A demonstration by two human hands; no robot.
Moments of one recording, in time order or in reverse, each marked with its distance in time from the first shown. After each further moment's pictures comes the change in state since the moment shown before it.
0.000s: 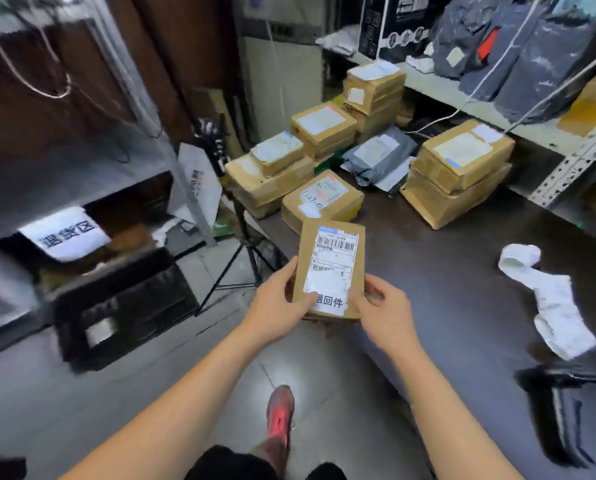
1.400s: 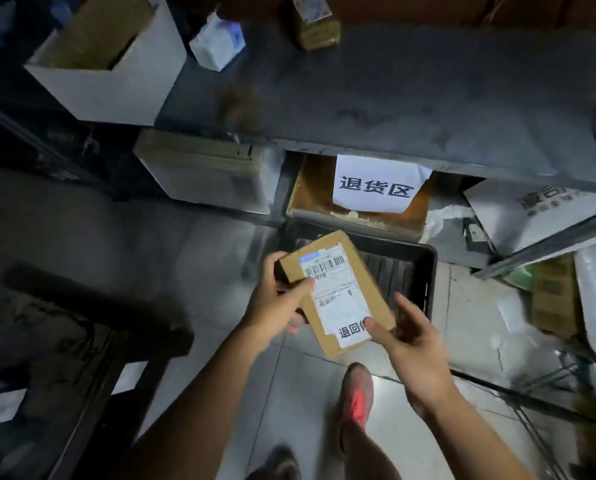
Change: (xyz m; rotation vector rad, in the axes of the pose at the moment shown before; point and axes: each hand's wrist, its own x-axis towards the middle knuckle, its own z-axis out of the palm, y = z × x) left_hand 0.059 -0.560 -0.595 -0.572 0.878 -0.767; right_hand 0.196 0.028 0.842 -0.070 -0.754 0.273
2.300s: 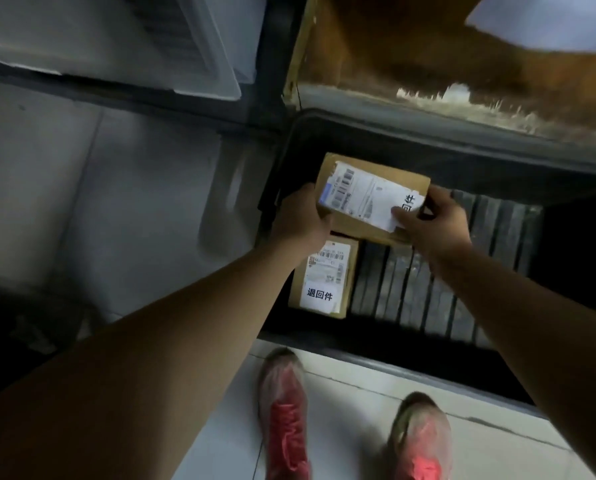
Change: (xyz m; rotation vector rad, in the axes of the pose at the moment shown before) left_hand 0.480 -0.281 0.063 0.539 -0.064 0.108; right_hand 0.474 0.258 0.133 -0.301 0.059 0.085
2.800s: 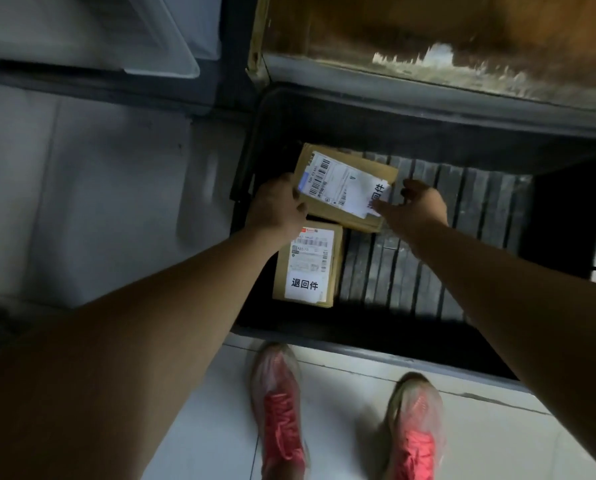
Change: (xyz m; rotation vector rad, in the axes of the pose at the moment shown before) left_hand 0.017 -0.014 0.011 0.323 -0.029 0.051; right_hand 0.026 0.024 0.005 -0.326 0.066 0.081
